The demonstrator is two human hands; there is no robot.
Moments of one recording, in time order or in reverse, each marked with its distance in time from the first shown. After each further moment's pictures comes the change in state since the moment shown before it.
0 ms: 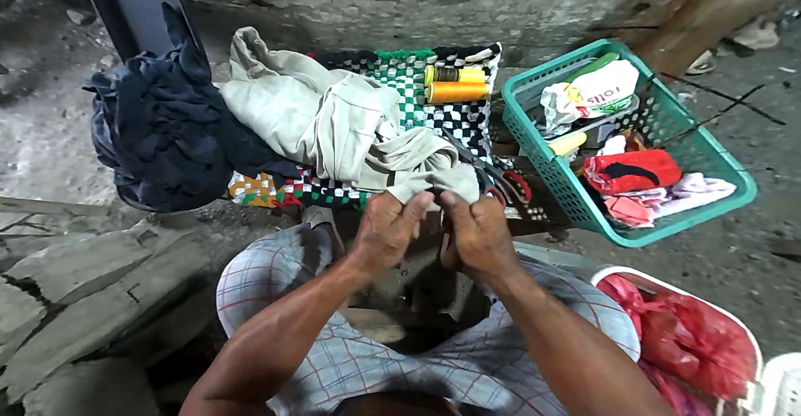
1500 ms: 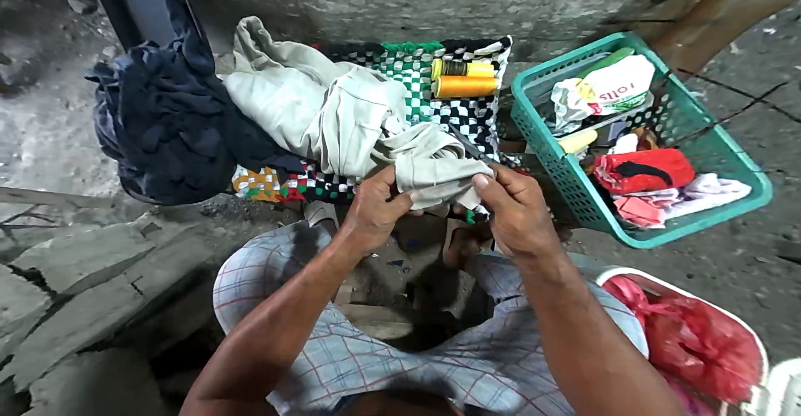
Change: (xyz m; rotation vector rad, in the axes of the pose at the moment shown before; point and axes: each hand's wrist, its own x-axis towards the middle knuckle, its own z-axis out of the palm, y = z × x) left_hand 0.009 0.002 -0.022 -0.285 -0.122 -0.226; right_hand 0.018 0.006 -0.030 0.323 -0.098 0.132
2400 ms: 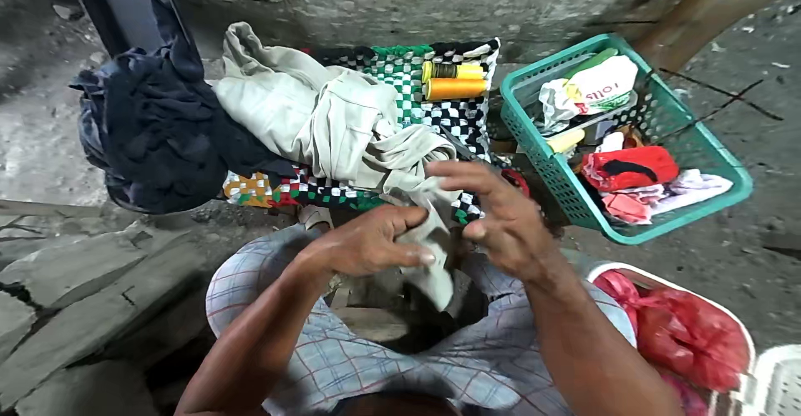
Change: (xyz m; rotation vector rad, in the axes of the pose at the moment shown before) left_hand -0.008 0.032 -0.006 0.100 -0.624 -0.085; right_hand -0.004 -0.025 -0.003 -0.247 -0.323 -0.374
